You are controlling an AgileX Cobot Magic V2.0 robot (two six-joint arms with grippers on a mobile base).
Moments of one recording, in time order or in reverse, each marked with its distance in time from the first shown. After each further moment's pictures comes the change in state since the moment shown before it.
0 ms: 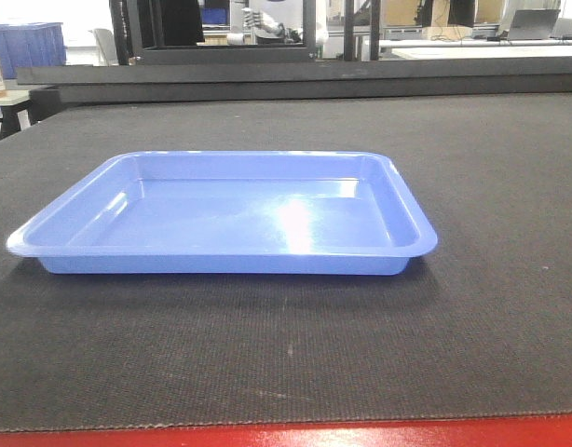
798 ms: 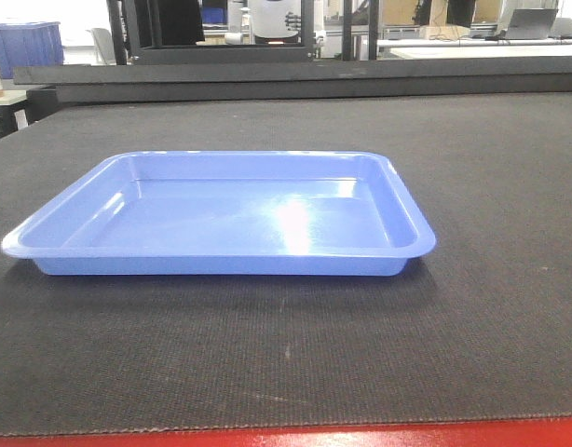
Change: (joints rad) left arm 0.000 0.000 -0.025 -0.023 0.001 0.000; right arm 0.000 0.000 -0.042 0.000 -0.089 0.000
